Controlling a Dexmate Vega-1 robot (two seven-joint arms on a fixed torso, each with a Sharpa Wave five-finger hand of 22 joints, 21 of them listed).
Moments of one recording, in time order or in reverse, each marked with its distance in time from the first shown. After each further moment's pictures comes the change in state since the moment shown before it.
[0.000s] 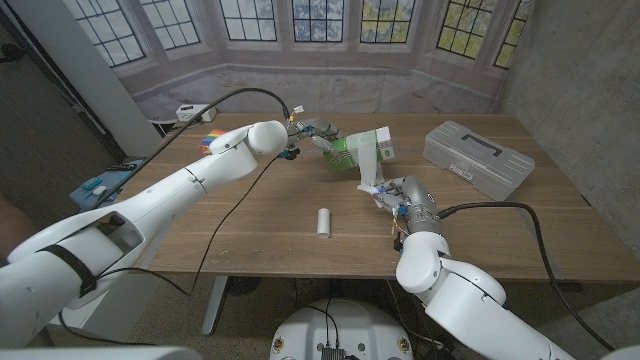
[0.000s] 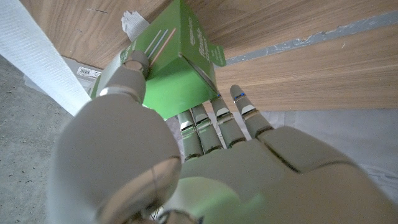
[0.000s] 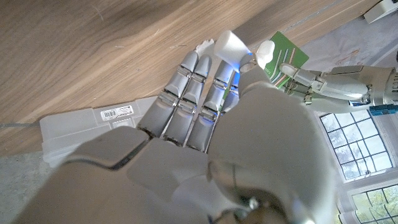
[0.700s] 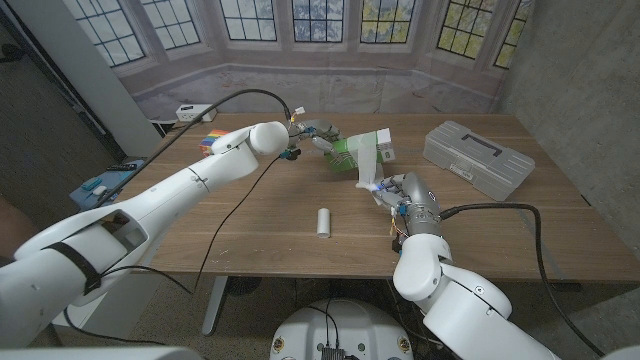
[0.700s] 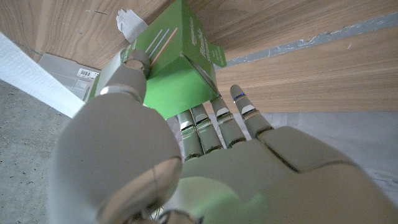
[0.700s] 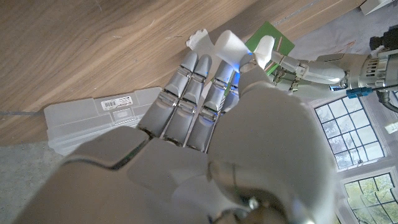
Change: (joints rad) left arm -0.012 -0.017 0.010 0.041 0.002 -0.028 0.002; left_hand 0.012 -0.007 0.003 -0.003 0.001 0.000 0.000 0.000 0.000 0.003 -0.003 0.000 0.000 0.000 0.000 0.000 0.002 0.000 0.000 0.000 0.000; right arm -0.020 0.029 -0.037 -0.063 -0.083 -0.062 0.000; right_hand 0.000 0.000 0.000 0.000 0.000 0.000 0.000 0.001 -0.001 0.000 0.000 0.000 0.000 0.000 0.000 0.004 0.000 0.000 0.000 0.000 0.000
